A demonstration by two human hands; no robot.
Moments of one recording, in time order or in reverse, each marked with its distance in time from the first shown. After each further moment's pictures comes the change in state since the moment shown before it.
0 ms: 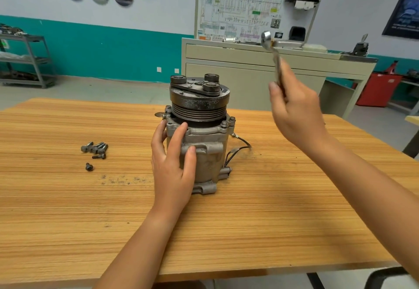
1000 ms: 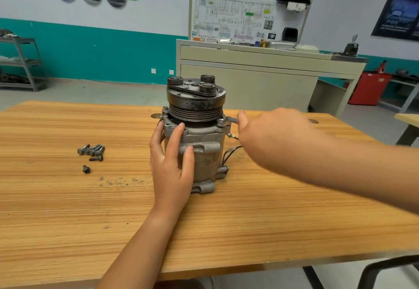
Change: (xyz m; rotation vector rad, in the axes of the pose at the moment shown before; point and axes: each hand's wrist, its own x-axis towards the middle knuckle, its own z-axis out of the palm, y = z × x) left_hand 0.000 0.000 0.002 -0.012 0.035 -0.016; right_hand -0.005 -0.079 -0.023 -0.986 -0.918 -0.315
